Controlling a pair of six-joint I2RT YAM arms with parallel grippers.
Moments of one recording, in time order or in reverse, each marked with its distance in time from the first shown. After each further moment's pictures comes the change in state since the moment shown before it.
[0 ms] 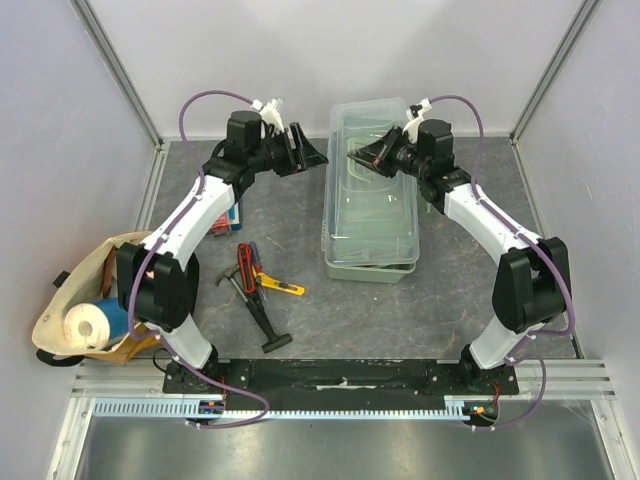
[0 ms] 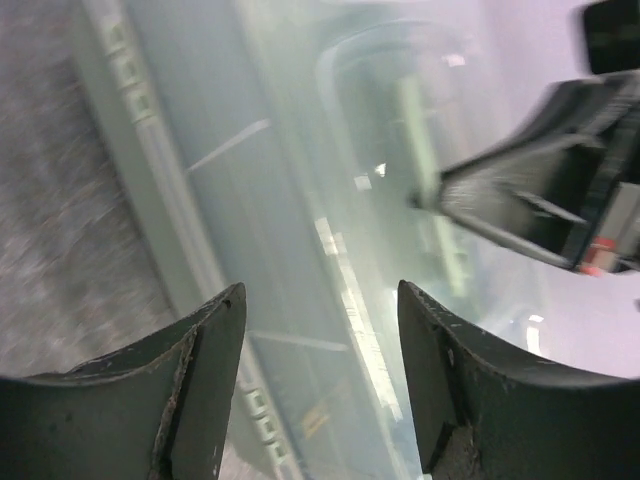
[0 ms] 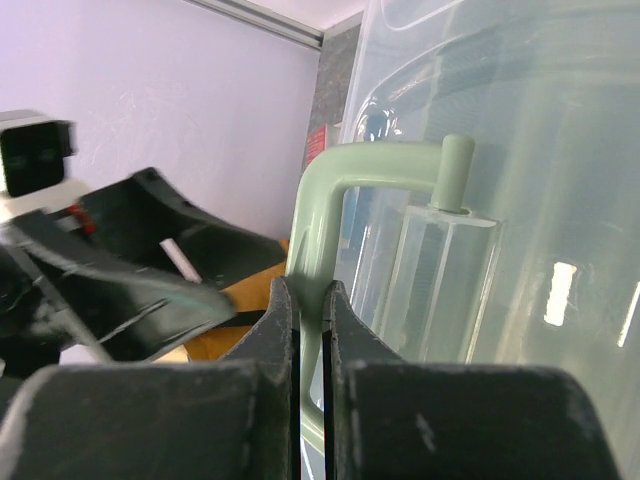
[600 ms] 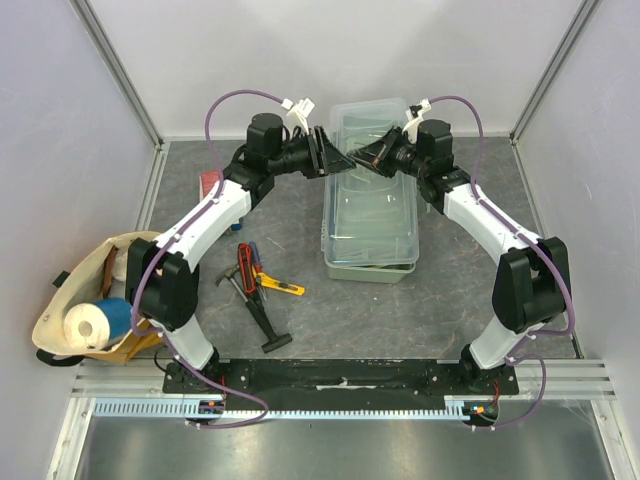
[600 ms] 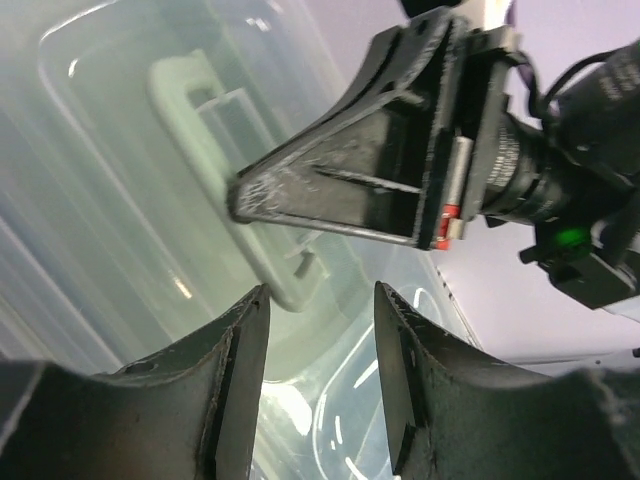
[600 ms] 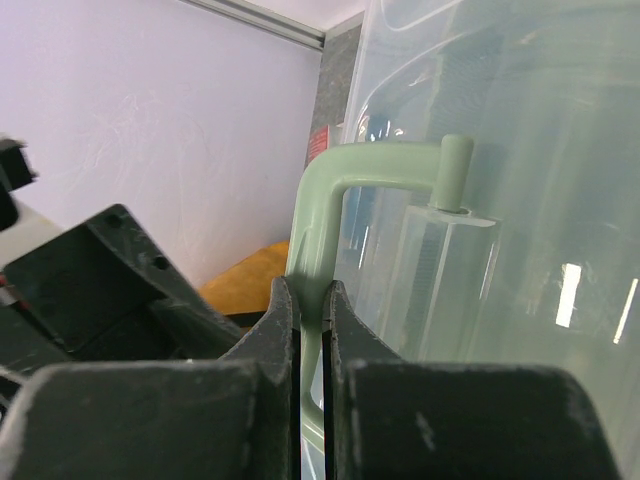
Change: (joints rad) left arm -0.109 0.000 -0.023 0.260 0.164 -0.099; right arm 0.003 0.000 0.000 -0.004 0.007 0.010
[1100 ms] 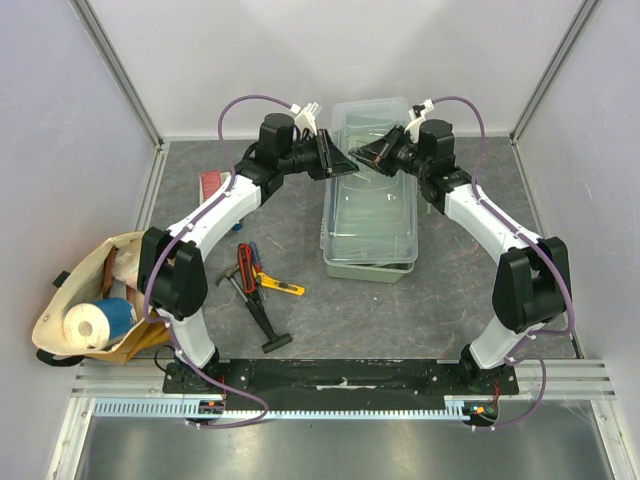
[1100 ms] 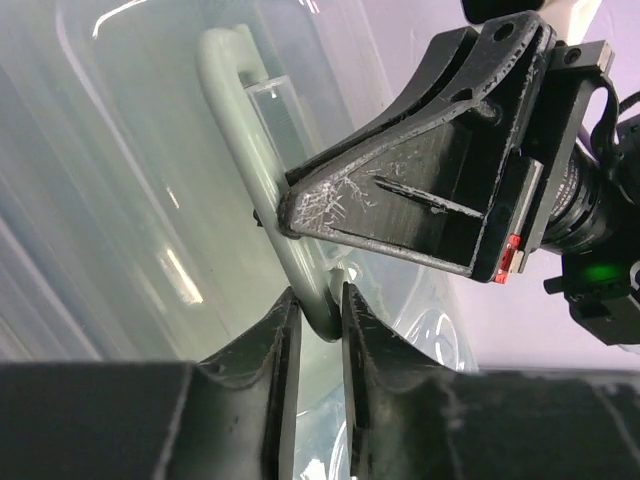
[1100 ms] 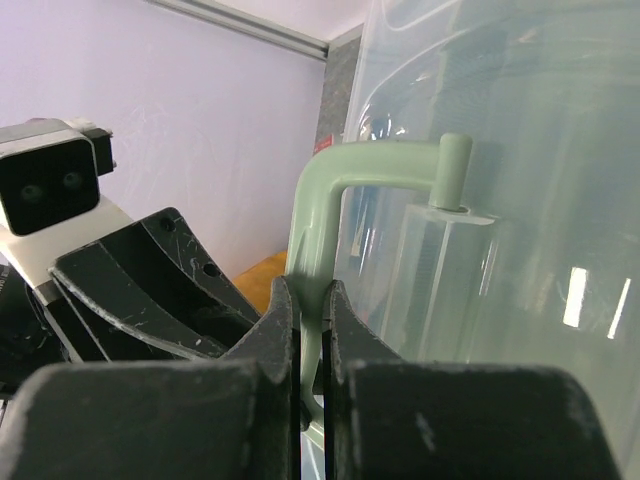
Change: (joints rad) left arm -0.023 0.085 0.054 -0.052 -0.031 -0.046; right arm -0.003 0.000 -0.004 0.023 -0.001 0.037
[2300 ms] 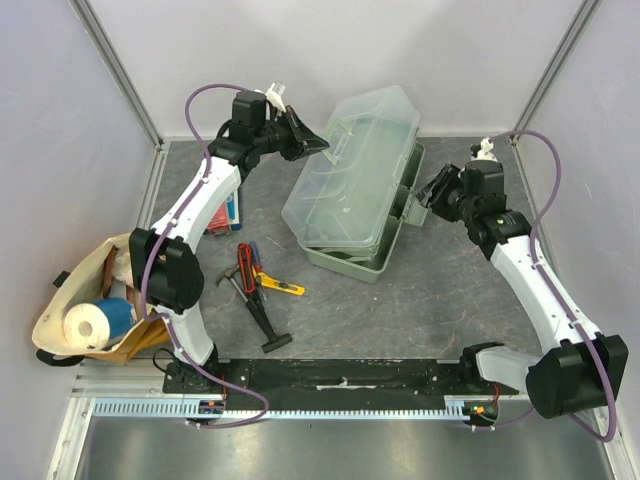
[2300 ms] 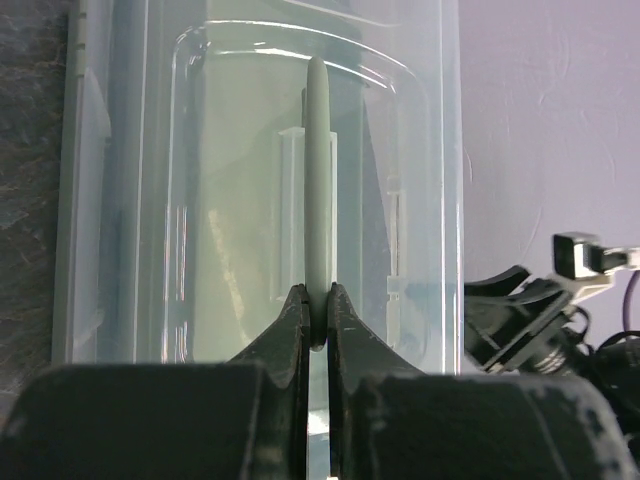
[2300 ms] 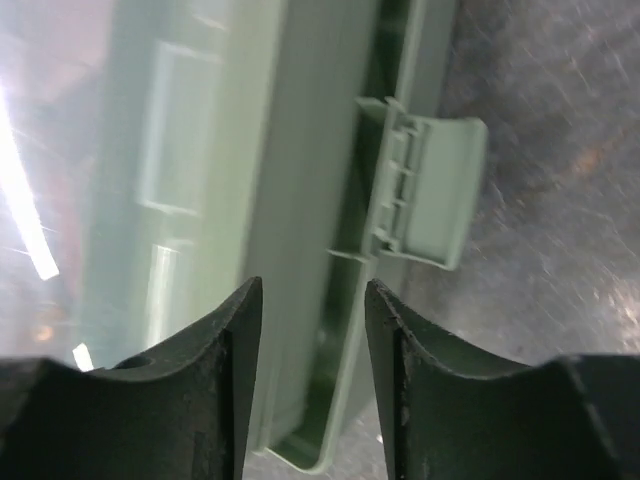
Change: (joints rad) left arm 0.132 0.034 0.195 -0.244 -0.080 -0.101; right arm -0.126 -0.483 -0.262 -0.472 0.407 -0.331
